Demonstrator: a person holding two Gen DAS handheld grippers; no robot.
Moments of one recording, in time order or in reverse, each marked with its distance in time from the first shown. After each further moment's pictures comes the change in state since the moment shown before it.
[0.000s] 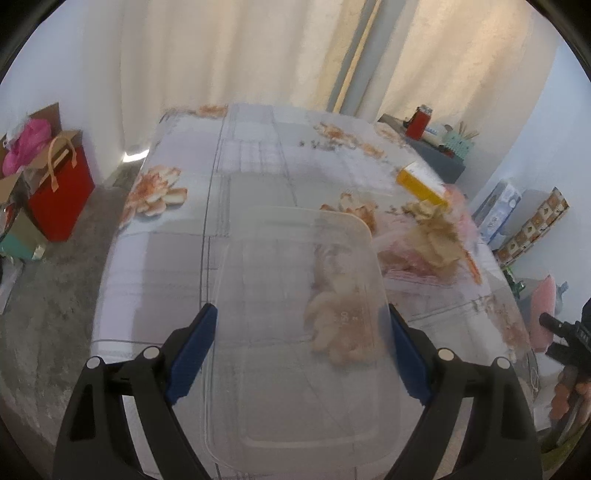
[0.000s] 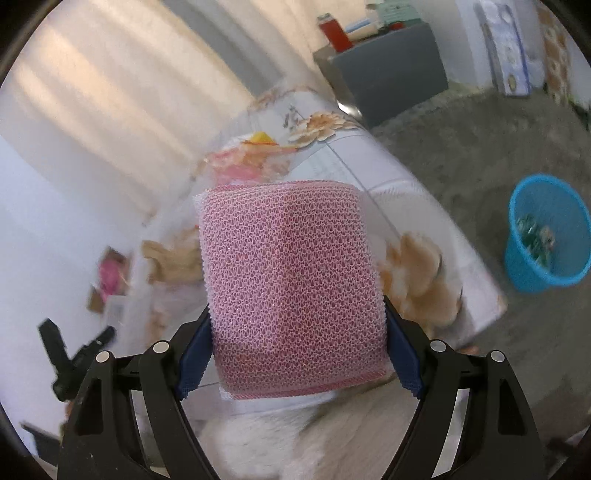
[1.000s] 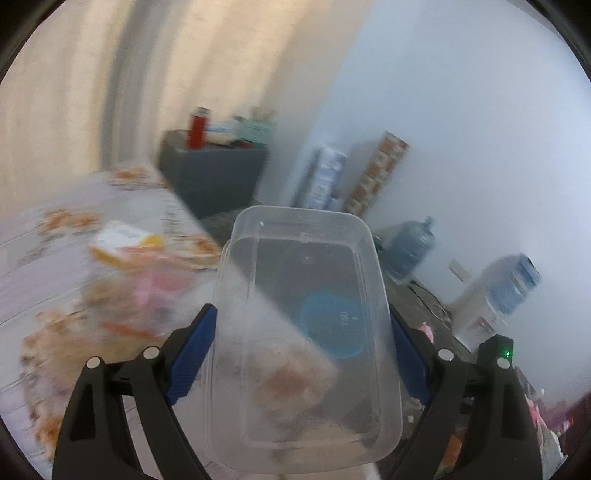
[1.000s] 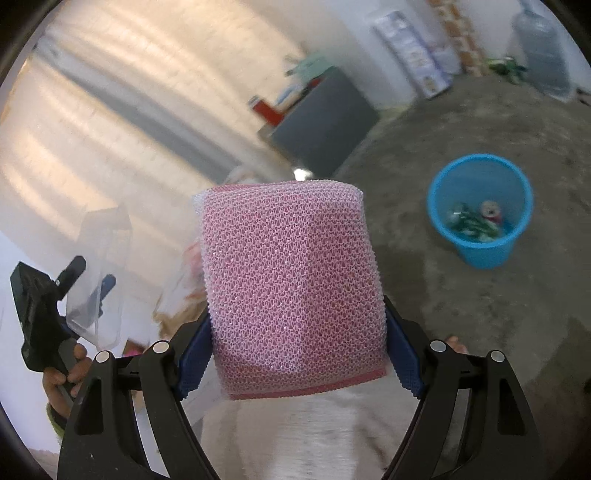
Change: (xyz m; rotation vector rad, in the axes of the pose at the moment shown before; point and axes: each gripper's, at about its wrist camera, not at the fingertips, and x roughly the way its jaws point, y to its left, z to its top) left arm -0.014 -0.334 0.045 0.406 0.015 -0.582; right arm -0.109 -0.115 -0.031 0.281 -0.282 0.003
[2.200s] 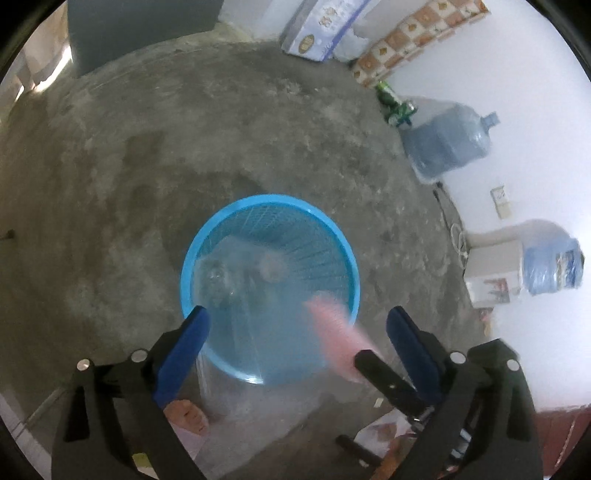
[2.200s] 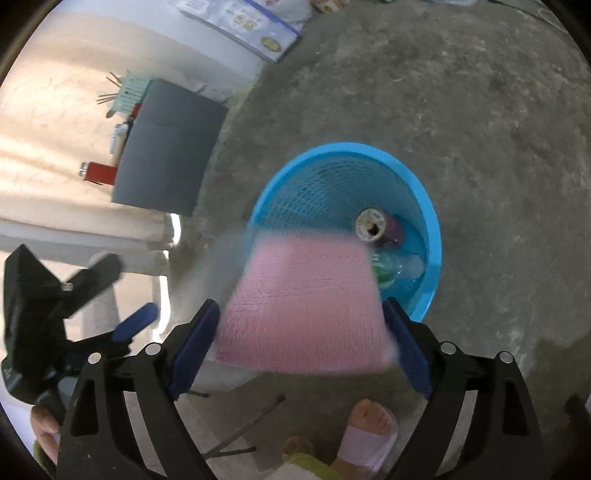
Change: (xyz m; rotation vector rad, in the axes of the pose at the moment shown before) left arm 0.528 -0.094 -0.006 -0.200 0.620 -0.006; right arm 0.128 -0.280 0.142 0.379 0.118 -0.241
